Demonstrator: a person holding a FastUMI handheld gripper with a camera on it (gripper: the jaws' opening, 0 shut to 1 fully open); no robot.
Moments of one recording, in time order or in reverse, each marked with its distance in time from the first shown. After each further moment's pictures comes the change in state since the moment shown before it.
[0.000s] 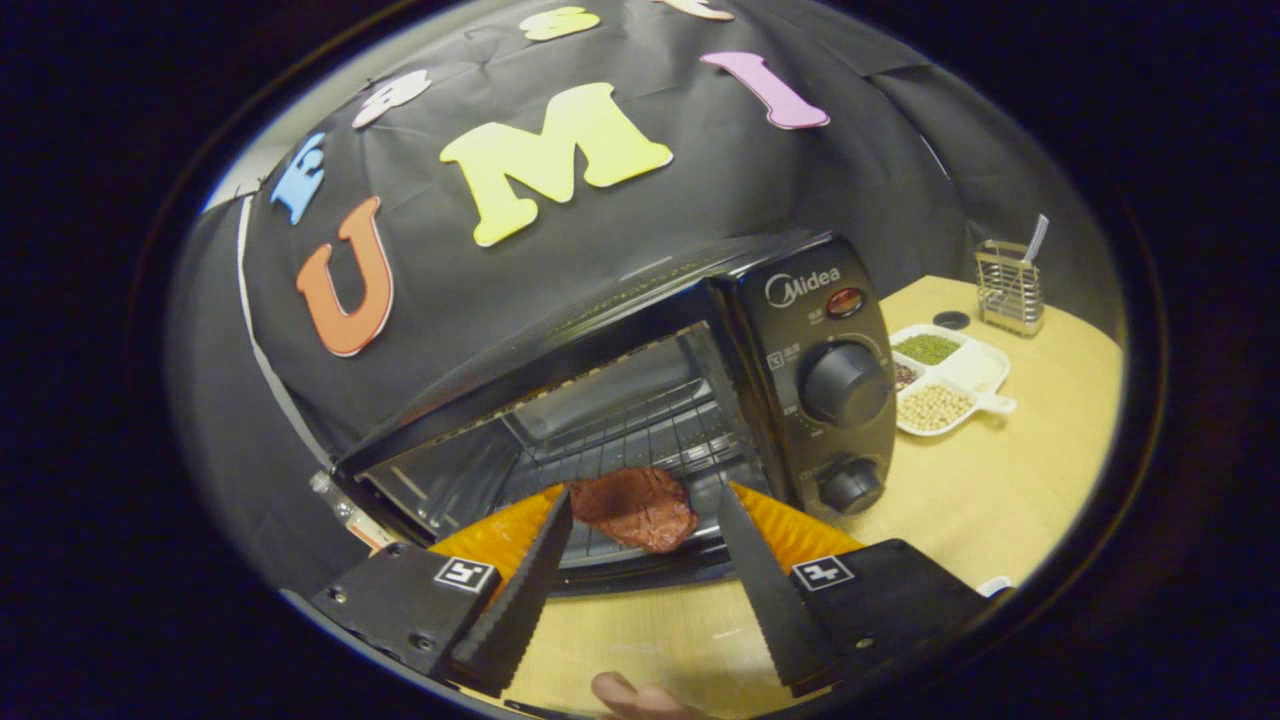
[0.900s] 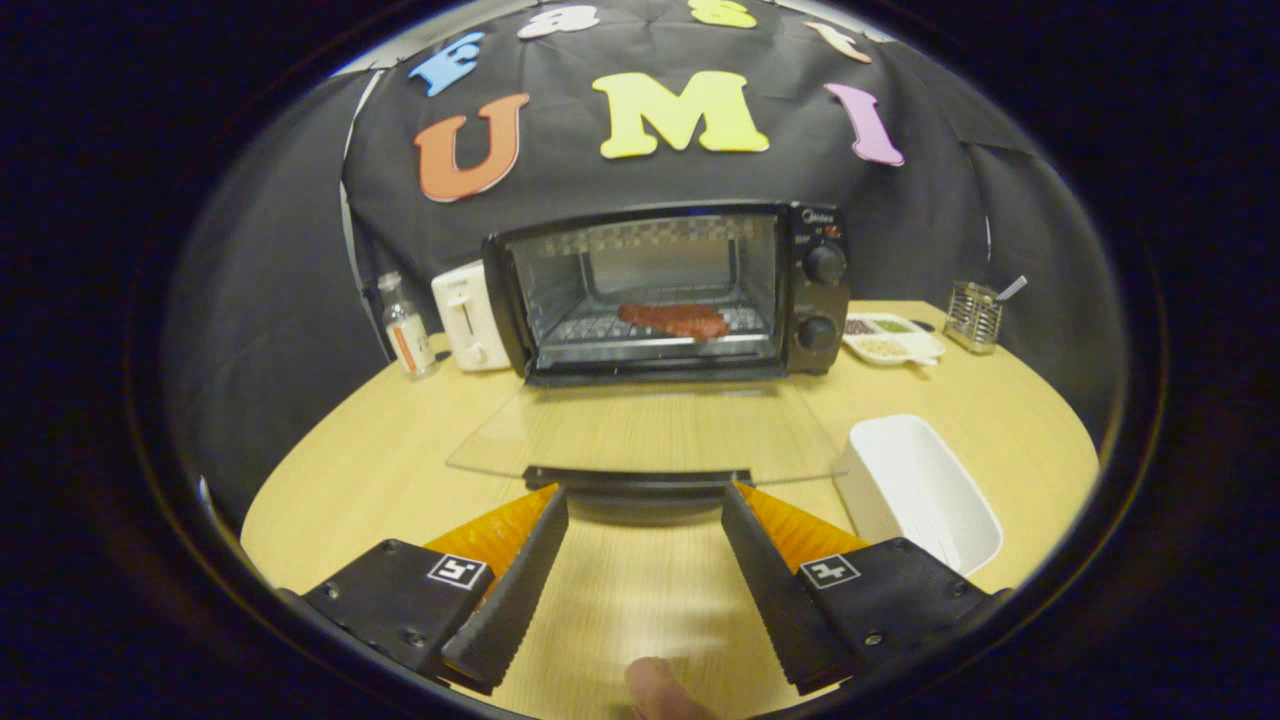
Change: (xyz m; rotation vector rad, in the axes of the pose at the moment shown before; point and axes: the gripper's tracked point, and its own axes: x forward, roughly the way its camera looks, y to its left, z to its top) arm -0.139 0.011 -0.156 -0.330 0.194 -0.030
